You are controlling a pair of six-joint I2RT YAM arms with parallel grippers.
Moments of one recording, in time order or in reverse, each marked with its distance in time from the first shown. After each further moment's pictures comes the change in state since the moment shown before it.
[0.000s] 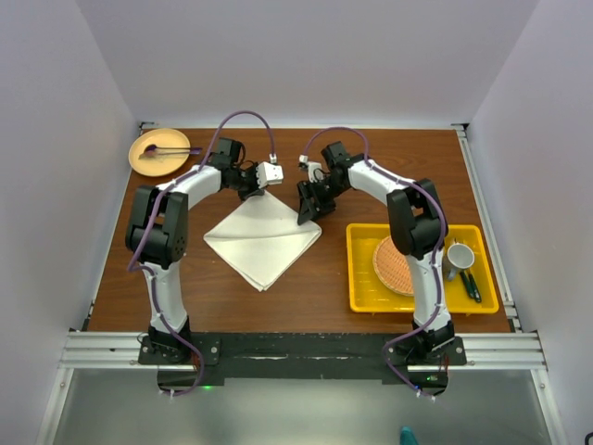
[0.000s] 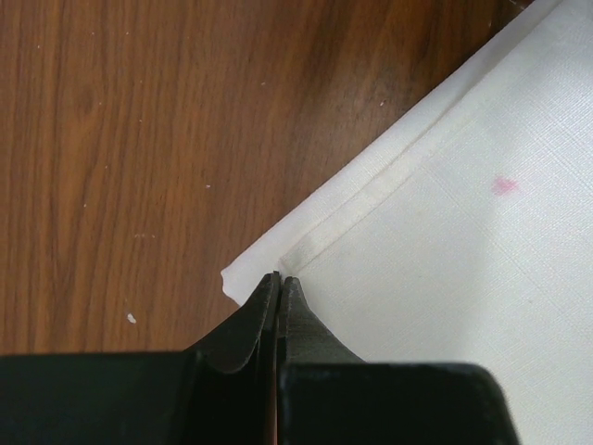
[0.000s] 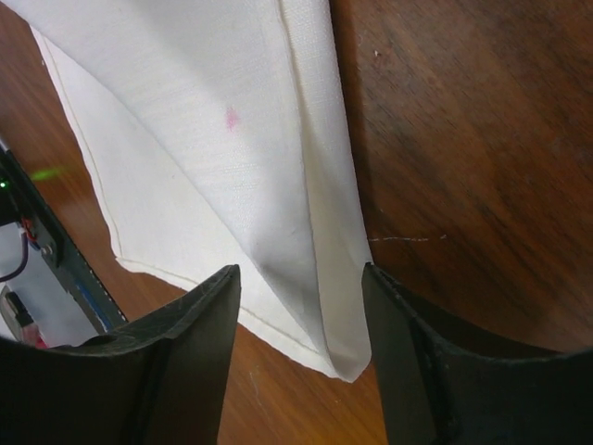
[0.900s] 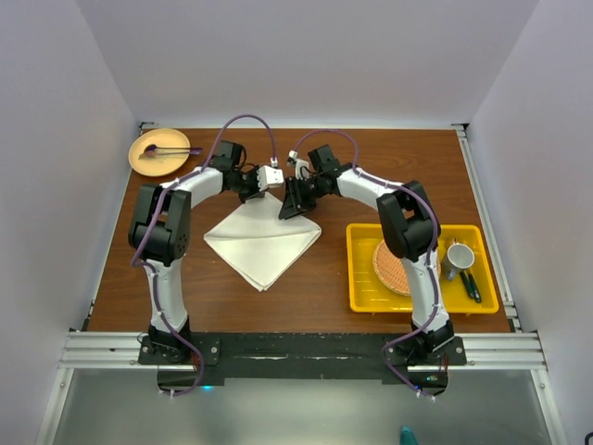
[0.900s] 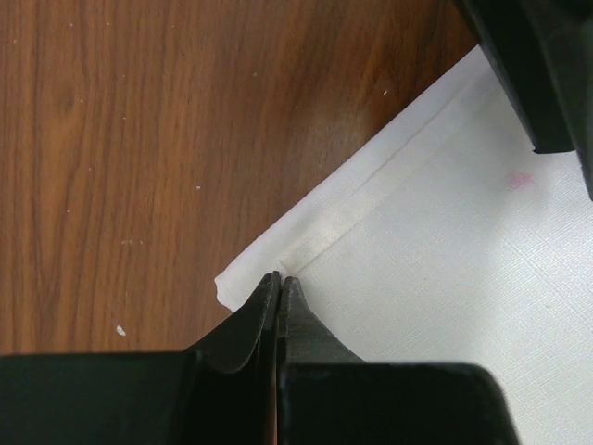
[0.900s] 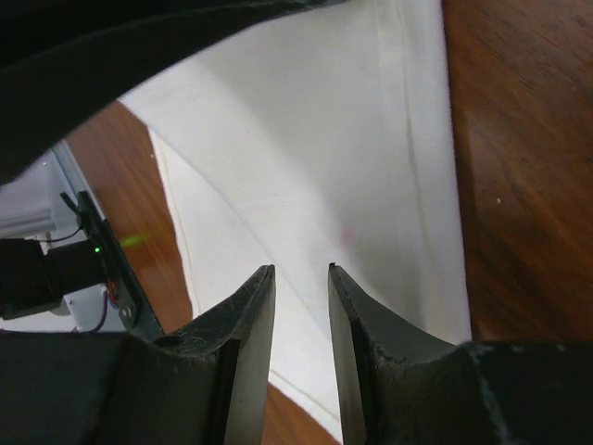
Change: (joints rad) left arm 0.000 0.032 -0.009 0.030 -0.002 0.030; right arm 0.068 -0.001 -0.045 0.319 -0.065 0.293
